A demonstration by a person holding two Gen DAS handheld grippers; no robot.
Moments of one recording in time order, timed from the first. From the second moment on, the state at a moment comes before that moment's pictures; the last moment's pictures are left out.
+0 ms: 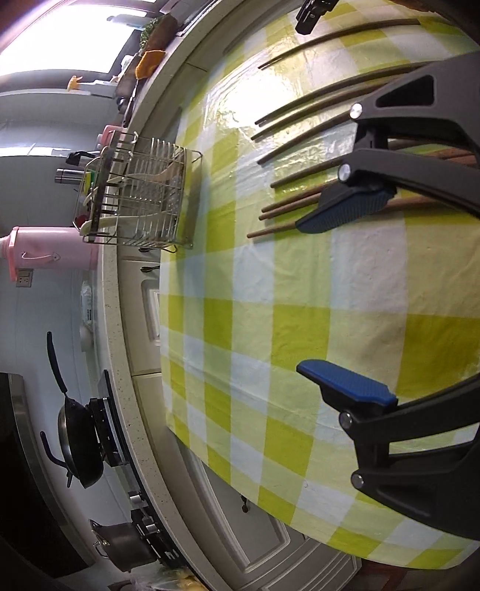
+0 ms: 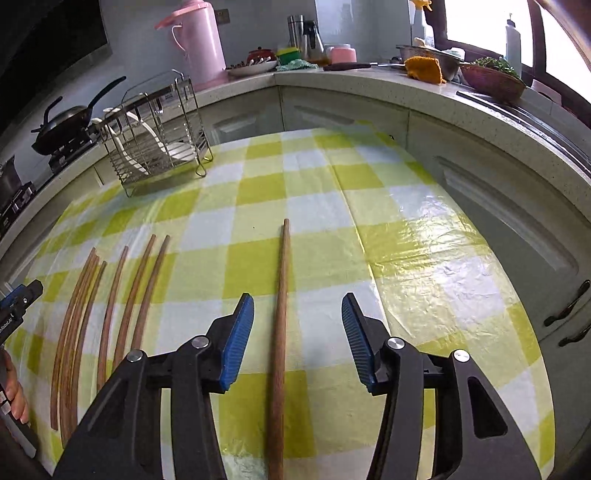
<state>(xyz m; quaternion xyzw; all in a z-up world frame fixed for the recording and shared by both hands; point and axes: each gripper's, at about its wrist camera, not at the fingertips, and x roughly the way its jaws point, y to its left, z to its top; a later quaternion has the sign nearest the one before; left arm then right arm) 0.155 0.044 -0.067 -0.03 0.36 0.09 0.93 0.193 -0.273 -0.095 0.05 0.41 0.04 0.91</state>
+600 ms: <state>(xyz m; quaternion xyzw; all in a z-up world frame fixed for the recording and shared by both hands) 0.164 0.023 -0.083 0.01 0.39 0.08 0.92 0.217 -0.266 -0.109 0.01 0.43 0.05 0.90</state>
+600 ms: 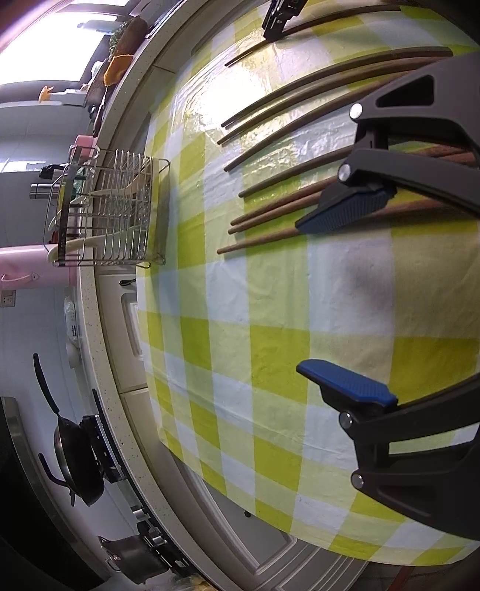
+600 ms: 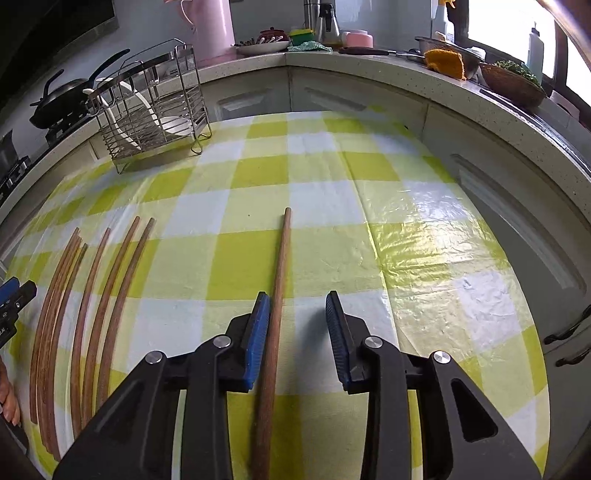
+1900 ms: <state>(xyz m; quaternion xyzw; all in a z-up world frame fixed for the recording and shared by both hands) 0.178 0.017 -0.083 0.00 0.40 0.00 0.92 0.211 -0.241 -0.093 0.02 0.39 0.11 0.91</state>
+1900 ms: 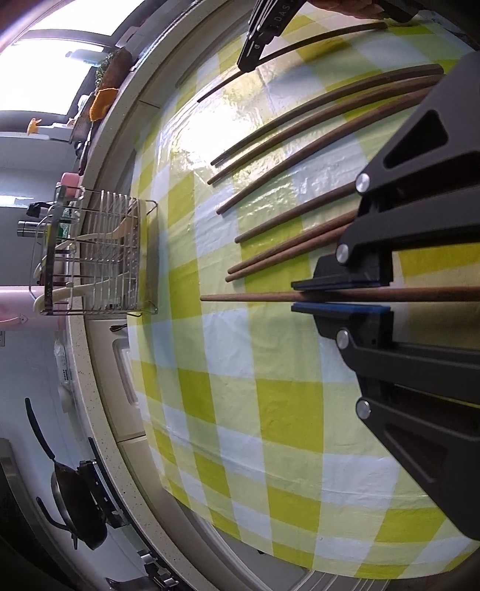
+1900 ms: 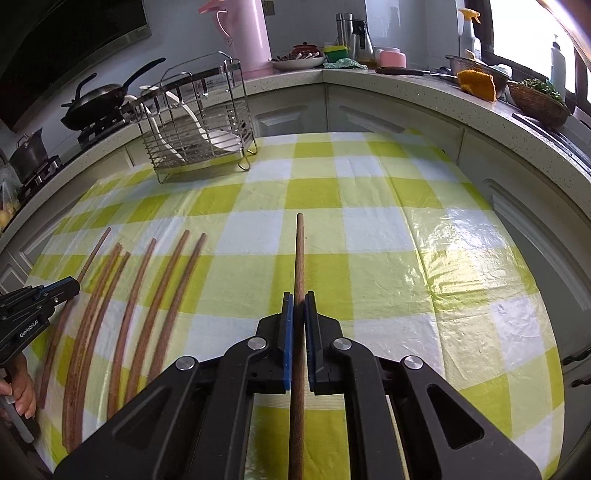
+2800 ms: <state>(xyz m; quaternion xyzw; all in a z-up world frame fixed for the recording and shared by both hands) 0.156 0.049 0.032 -0.04 0.26 0.00 0.96 0.178 -0.199 0.028 0.01 0.22 0.15 0.96</state>
